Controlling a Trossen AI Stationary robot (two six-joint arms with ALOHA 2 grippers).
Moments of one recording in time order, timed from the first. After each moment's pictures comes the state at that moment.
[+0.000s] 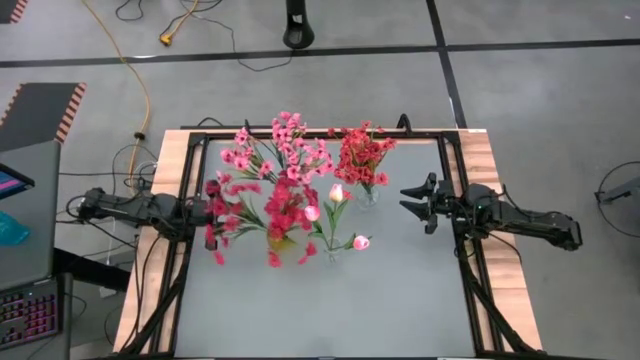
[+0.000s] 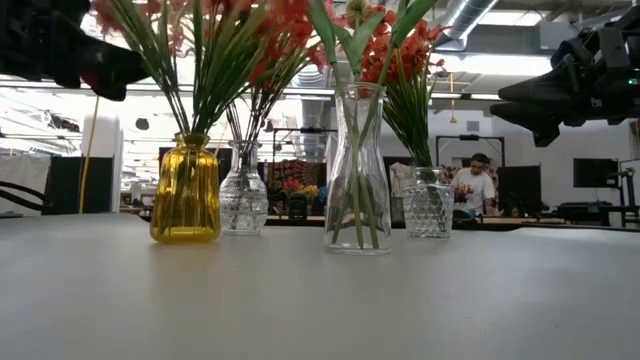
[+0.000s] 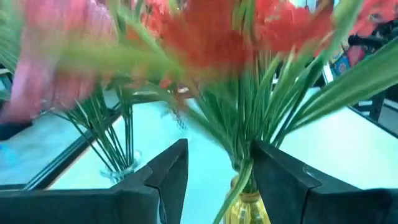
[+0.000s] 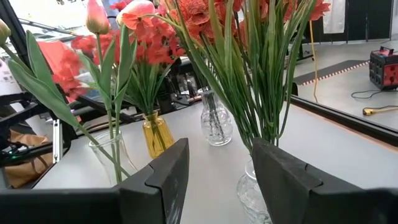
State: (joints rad) left arm -0.21 0.03 0.14 -0.15 -0.28 0.08; right arm -0.19 0.00 0.01 0.02 0.01 0.24
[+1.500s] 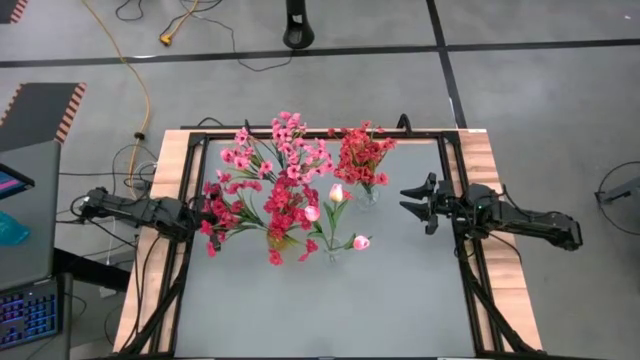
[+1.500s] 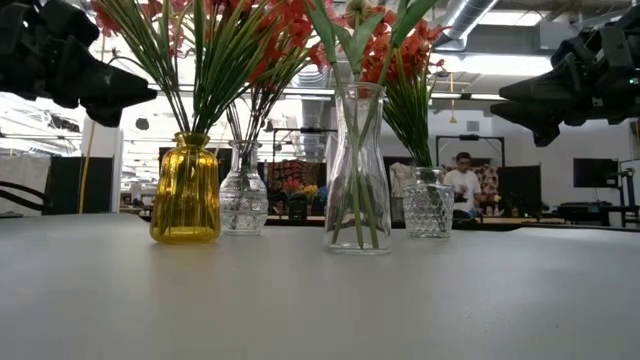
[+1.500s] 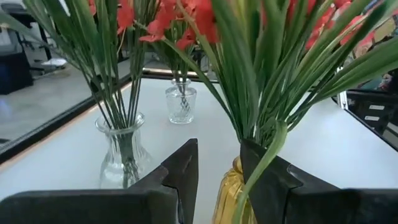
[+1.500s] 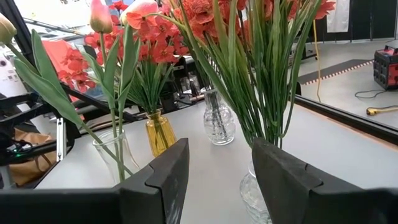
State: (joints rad) left arm -0.24 0.00 0.08 -0.15 -0.36 -0.10; right arm -0.19 0.01 0.01 0.03 0.00 0.24
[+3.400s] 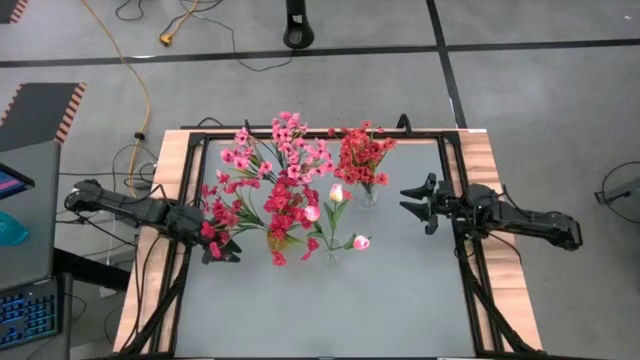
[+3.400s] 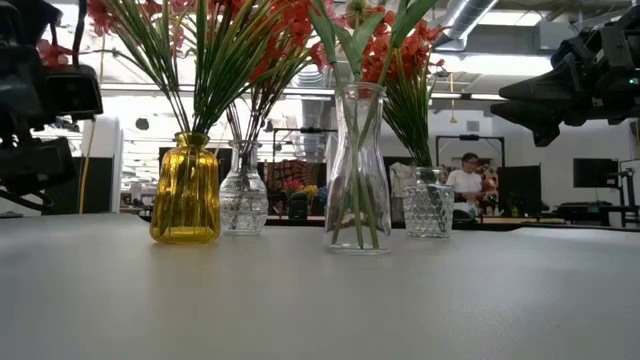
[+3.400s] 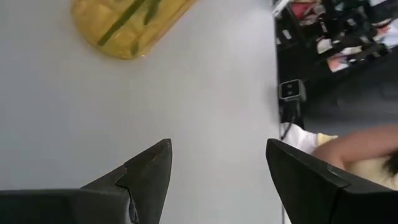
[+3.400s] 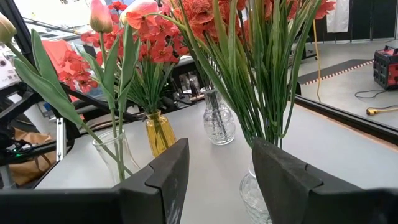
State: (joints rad) left arm -0.24 0.25 0.11 -0.37 0.20 -0.94; right arm -0.19 0.01 0.01 0.03 0.00 0.24
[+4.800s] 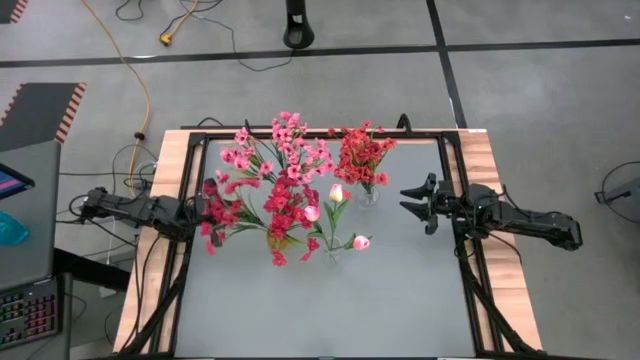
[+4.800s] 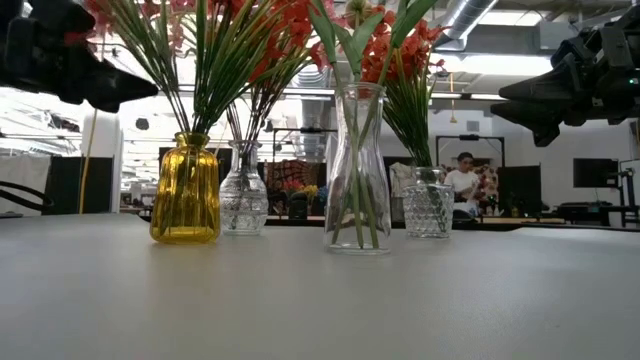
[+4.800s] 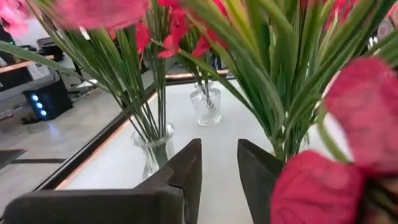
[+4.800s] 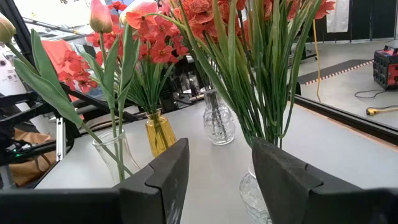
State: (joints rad) left arm -0.24 0.00 0.11 -0.19 -0.44 0.09; right arm -0.19 0.01 0.01 0.03 0.00 0.24
